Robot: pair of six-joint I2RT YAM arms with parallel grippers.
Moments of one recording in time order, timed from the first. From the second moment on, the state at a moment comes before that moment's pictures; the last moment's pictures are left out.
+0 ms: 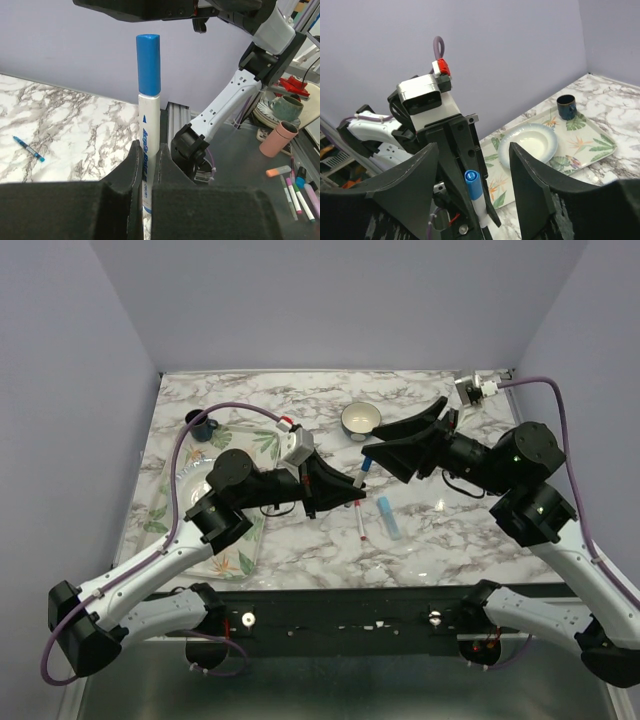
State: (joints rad) left arm -0.83 0.99 0.89 0.32 0.65 -0.38; right arm 0.72 0.92 1.21 -0.04 -0.41 0.49
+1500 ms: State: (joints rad) left arm -0.83 1.05 0.90 0.29 0.70 -0.50; right arm 0.73 0.86 1.00 0.06 -0.40 0.47
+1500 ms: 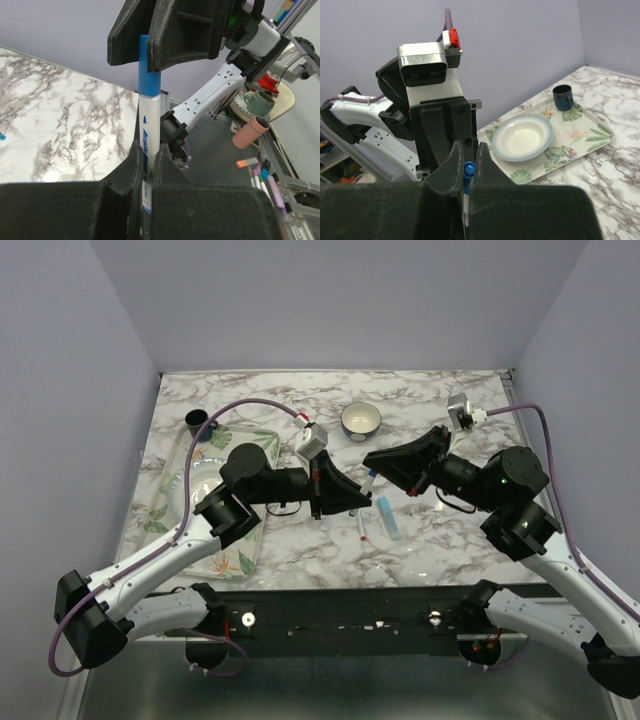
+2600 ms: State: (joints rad) left arm -0.85 1.20 1.25 -0.17 0.82 -0.38; right arm 0.73 0.71 0.77 0.34 -0.39 0.54
